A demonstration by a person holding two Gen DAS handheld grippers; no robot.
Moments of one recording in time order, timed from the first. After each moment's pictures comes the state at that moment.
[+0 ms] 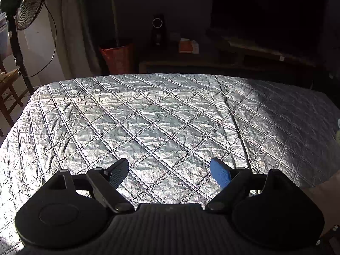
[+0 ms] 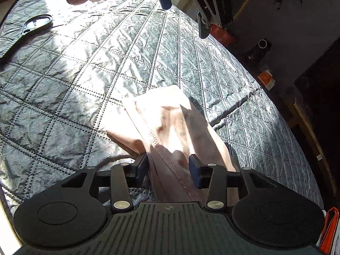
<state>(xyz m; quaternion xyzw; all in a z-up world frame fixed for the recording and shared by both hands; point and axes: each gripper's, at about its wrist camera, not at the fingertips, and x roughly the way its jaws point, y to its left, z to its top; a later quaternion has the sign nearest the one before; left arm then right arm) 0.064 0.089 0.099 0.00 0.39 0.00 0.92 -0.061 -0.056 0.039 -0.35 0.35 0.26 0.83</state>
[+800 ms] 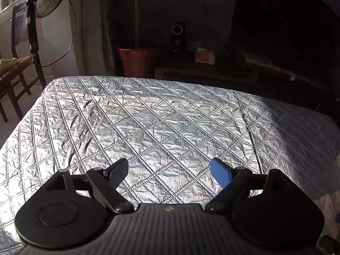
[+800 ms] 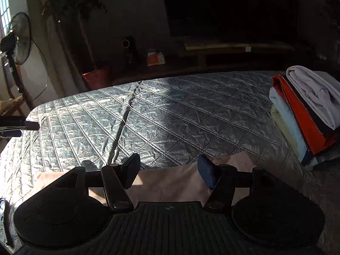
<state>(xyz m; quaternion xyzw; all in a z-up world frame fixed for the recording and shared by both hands) 0.057 0.135 0.110 -0.04 0.38 0.02 0.92 -0.010 -0.264 0.087 0.11 0.35 0.01 0.93</state>
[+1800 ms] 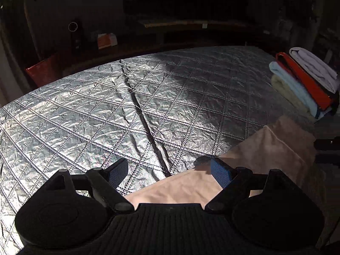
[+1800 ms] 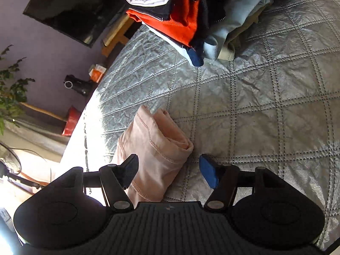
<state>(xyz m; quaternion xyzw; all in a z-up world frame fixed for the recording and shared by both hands) 0.030 -0.035 0.072 0.09 0.40 -0.21 0.89 -0.070 -0.382 -0.017 0.45 0.36 -0.04 0.82</state>
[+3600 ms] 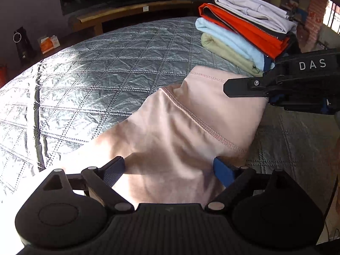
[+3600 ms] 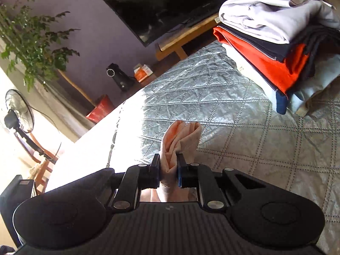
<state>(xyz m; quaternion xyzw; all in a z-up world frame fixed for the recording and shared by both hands) -0.010 -0.152 0.012 0.13 0.42 -0.28 0.85 -0.048 -0.333 0.036 0.29 0.31 0.07 0.90</state>
